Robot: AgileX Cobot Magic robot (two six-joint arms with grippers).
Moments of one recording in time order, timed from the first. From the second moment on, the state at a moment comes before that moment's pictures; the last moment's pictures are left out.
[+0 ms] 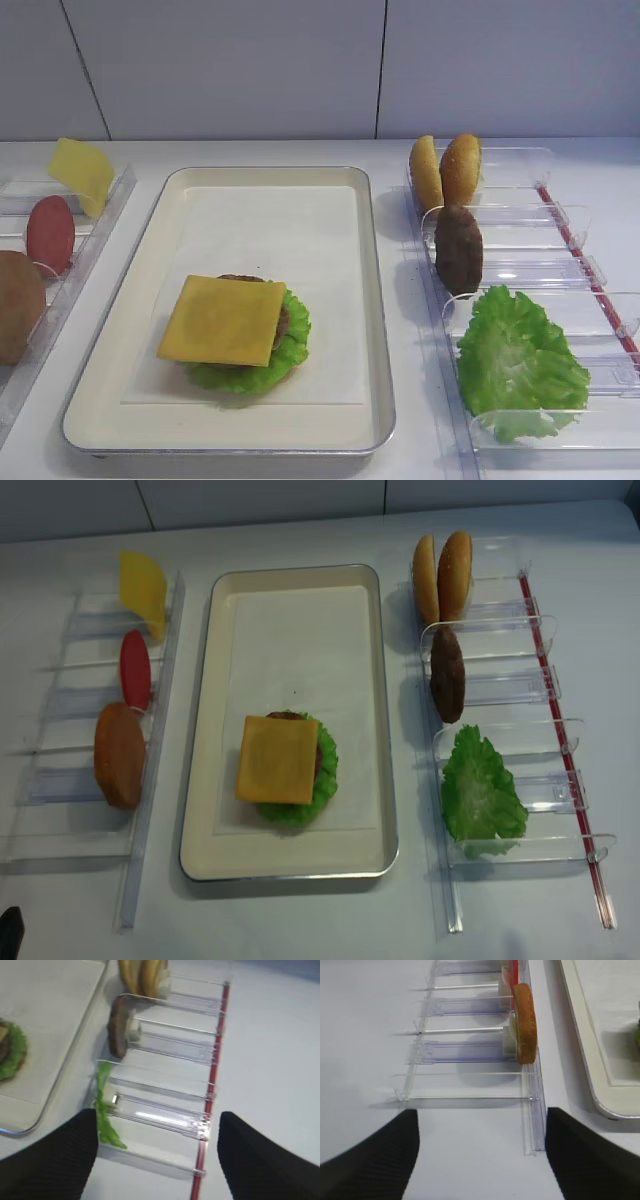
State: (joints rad) left arm 0.00 -0.02 -0.49 0.12 1.19 -0.07; right arm 0.09 0.55 -0.80 0.18 1.09 -0.13
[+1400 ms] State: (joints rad) left arm 0.00 -0.02 -0.49 0.12 1.19 -0.07; right arm 0.35 1.84 -1.71 0.15 1.11 0.13
